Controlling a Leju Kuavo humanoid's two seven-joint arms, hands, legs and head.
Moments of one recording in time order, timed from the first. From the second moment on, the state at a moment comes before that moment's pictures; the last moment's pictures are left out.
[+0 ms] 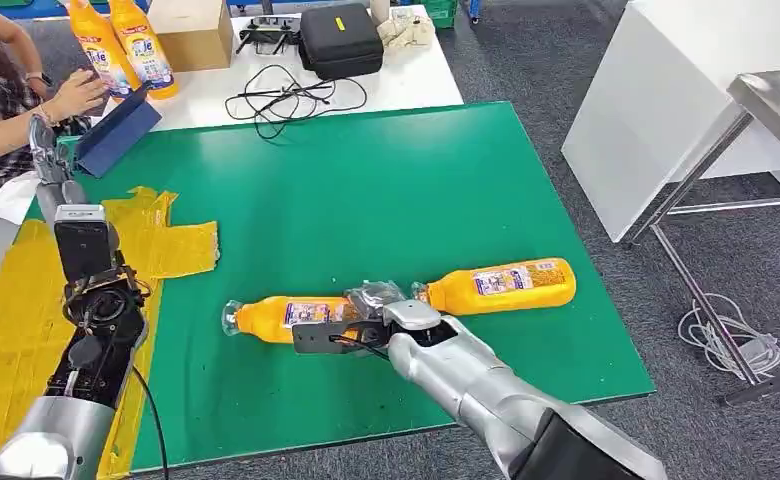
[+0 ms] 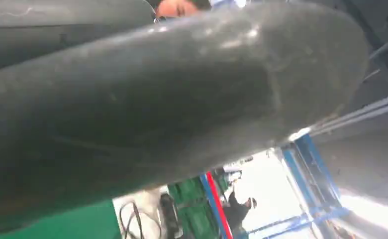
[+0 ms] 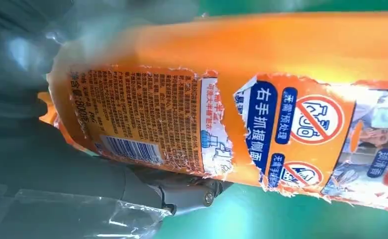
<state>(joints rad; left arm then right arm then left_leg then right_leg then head) -0.49 0.11 -0.03 -0.98 -0.15 0.47 -0.69 -0.77 0.26 1.00 -0.33 0.71 0.22 0.04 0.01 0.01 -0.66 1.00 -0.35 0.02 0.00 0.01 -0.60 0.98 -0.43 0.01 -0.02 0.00</state>
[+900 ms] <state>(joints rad) -0.46 0.13 0.07 -0.93 0.56 -0.23 -0.27 -0.72 0.12 0.59 -0.67 0.47 -0.06 -0.05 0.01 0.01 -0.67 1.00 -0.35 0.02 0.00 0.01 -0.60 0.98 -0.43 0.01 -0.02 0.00</state>
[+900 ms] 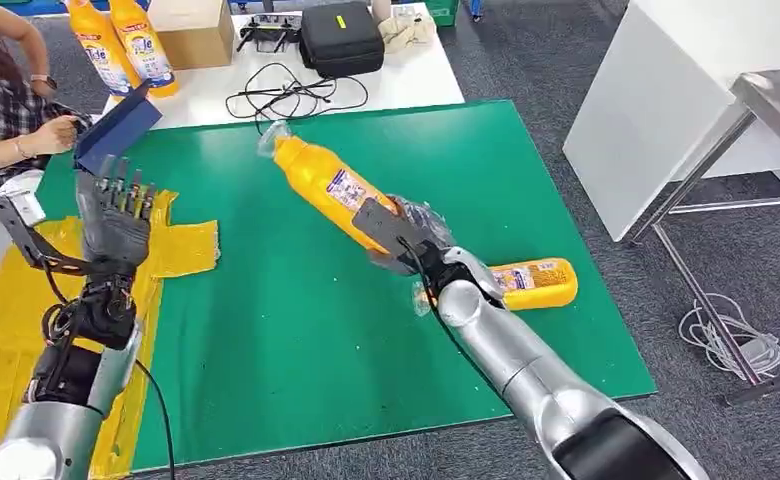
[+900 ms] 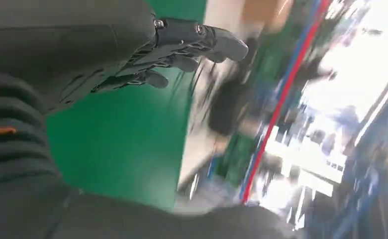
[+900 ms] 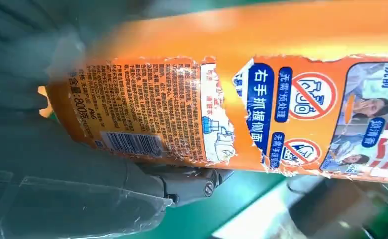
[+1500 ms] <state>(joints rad) -0.39 0.10 -0.08 -1.05 0.69 -0.33 -0.18 -0.76 0.16 0.55 -0.71 0.47 -0.04 -0.06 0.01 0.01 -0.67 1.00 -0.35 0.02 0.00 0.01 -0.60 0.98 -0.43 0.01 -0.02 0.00</state>
